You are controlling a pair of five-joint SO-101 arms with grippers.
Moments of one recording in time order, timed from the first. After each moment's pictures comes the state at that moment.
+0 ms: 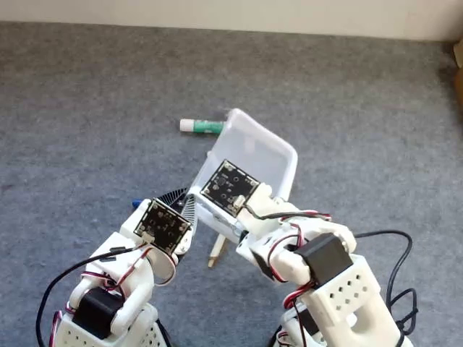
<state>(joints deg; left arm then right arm) 21.2 -103.8 79.2 57.1 -6.5 -34.6 -57.8 42.2 82.2 26.2</state>
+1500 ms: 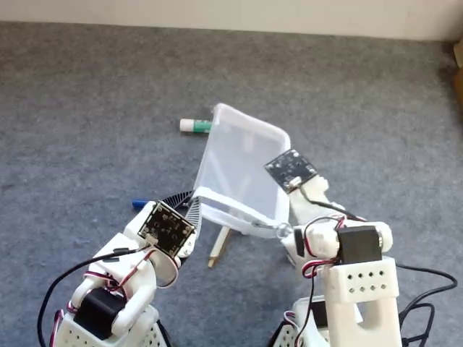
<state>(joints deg) 21.4 -103.8 79.5 57.1 -6.4 -8.3 -57.9 45.0 91.1 30.0</state>
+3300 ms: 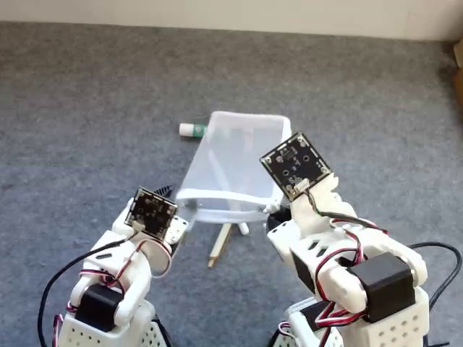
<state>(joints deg) 12.6 -104.0 83.6 54.5 -2.9 -24.0 -57.9 16.6 100.1 18.0</state>
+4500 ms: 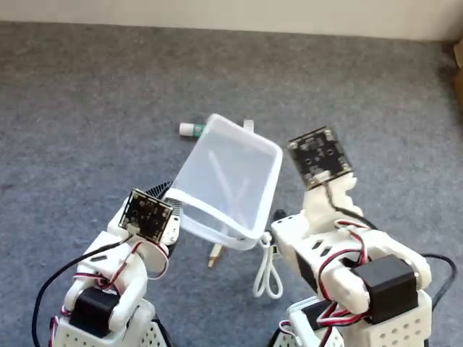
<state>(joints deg) 14.0 -103.8 77.8 58.1 -3.4 -20.0 -58.3 16.6 100.1 6.9</state>
